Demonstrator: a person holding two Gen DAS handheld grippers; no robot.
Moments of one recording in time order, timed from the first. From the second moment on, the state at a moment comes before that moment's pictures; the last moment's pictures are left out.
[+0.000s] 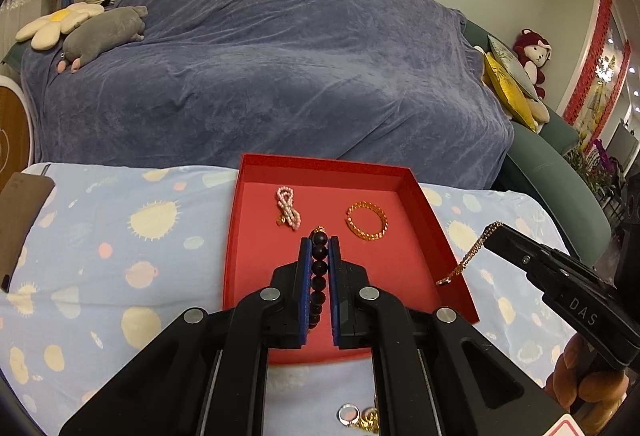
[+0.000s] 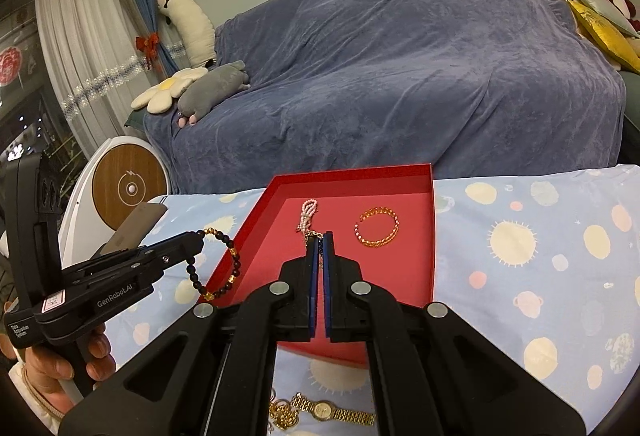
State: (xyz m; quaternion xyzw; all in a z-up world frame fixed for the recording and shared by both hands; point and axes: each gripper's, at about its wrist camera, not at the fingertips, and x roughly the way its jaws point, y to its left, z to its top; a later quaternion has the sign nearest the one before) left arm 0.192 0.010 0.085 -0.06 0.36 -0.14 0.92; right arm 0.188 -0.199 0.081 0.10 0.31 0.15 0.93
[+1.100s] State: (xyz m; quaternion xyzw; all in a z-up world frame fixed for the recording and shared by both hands) left arm 0.267 0.014 0.030 -0.09 0.39 -0.10 0.91; right arm 0.251 -0.199 0.018 0.08 0.39 0.09 0.91
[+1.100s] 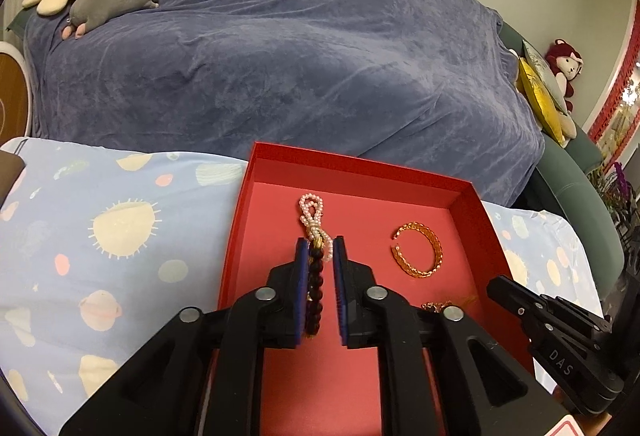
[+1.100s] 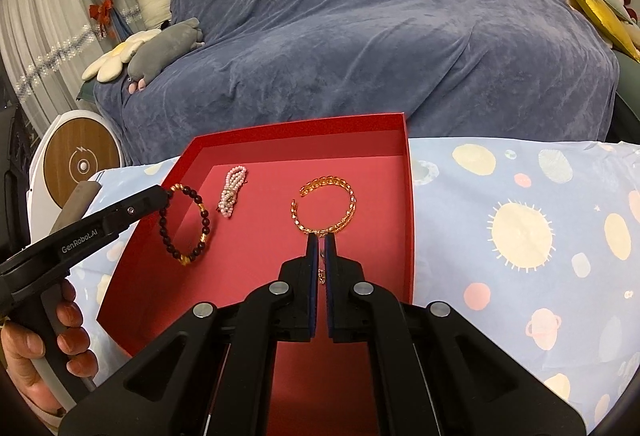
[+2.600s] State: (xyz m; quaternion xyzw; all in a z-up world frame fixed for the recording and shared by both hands) left arm 0.105 0.033 0.003 -0.03 0.46 -0.10 0.88; right arm 0.093 -0.193 -0.015 0.00 0.42 0.15 0.89
